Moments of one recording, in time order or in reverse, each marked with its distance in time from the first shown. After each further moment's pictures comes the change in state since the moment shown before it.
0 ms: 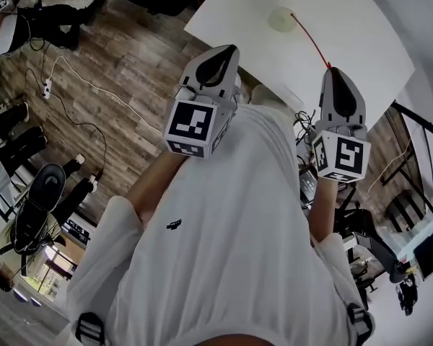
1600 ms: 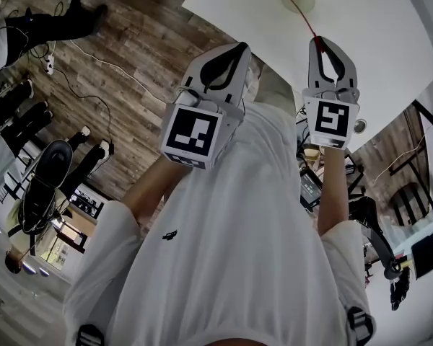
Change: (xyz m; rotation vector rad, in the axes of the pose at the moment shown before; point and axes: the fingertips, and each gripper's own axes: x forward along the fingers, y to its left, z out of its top) left arm 0.026 -0.021 -0.028 -0.045 0.120 -0.016; right arm 0.085 0.020 -0.079 -0.230 0.167 0.157
